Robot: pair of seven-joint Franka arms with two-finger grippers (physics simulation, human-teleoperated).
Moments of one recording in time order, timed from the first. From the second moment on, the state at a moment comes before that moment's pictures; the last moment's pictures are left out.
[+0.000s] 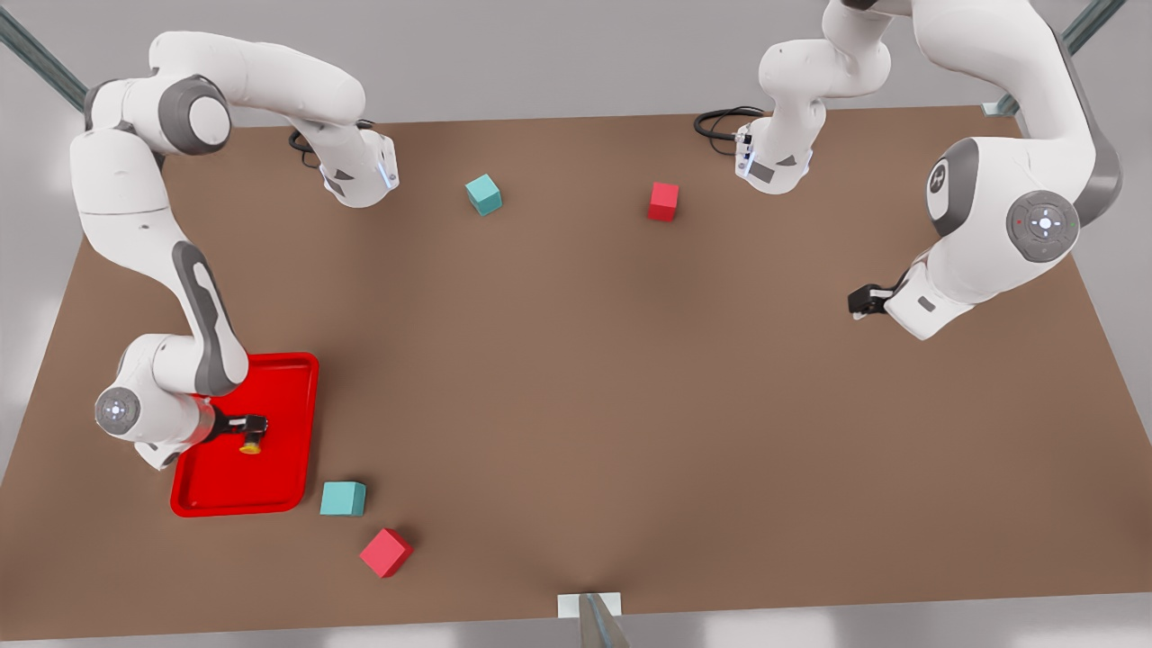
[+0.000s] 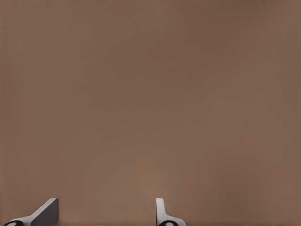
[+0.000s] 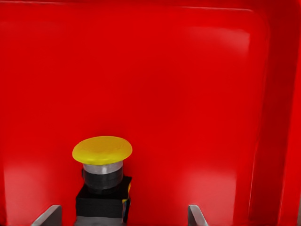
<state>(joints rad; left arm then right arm) -0.02 0.15 -0.09 -1.55 0.06 1.56 -0.03 -0.52 0.71 0.29 -1.70 -0.28 2.25 -0.14</state>
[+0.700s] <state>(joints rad) -0.01 0.16 -0.09 -1.55 0.06 1.56 -0.04 -0.53 0.70 0.29 -1.82 -0.28 2.46 -0.13</state>
